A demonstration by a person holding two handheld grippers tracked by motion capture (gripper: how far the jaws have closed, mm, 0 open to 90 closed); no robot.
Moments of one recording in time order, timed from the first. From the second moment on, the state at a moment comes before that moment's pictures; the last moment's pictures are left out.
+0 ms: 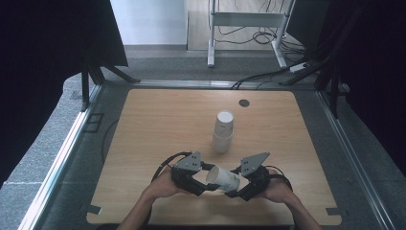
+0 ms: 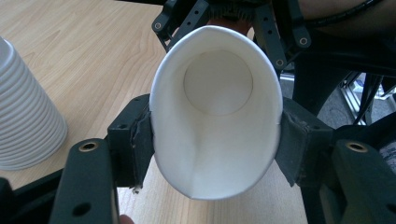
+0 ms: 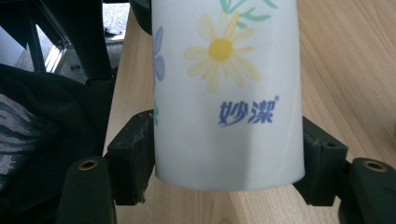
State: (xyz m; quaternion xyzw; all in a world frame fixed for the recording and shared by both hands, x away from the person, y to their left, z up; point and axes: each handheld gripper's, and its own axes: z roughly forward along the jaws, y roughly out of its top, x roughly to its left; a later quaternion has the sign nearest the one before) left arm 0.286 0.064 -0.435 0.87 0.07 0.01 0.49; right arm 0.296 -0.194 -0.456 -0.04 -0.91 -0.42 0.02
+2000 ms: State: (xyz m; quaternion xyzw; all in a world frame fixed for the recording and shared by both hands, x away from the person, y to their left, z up) left arm 0.290 0.011 -0.401 0.96 0.00 0.04 0.27; right arm 0.294 -0.152 -0.454 -0.01 -0.97 -0.23 -0.03
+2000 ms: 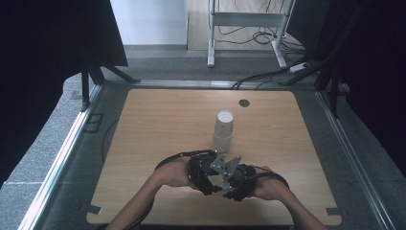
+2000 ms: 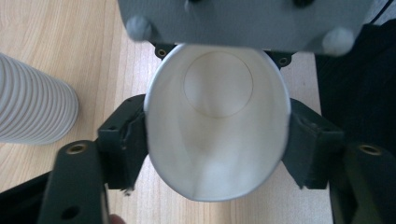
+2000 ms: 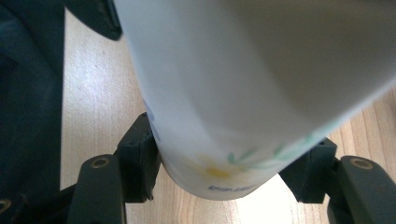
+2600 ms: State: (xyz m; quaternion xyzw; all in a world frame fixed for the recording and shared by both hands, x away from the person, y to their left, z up) left arm 0.295 0.040 -0.400 0.90 0.07 0.02 0.42; right arm 0.295 -0.170 -0.450 -0.05 -0.94 -0.34 -0.02
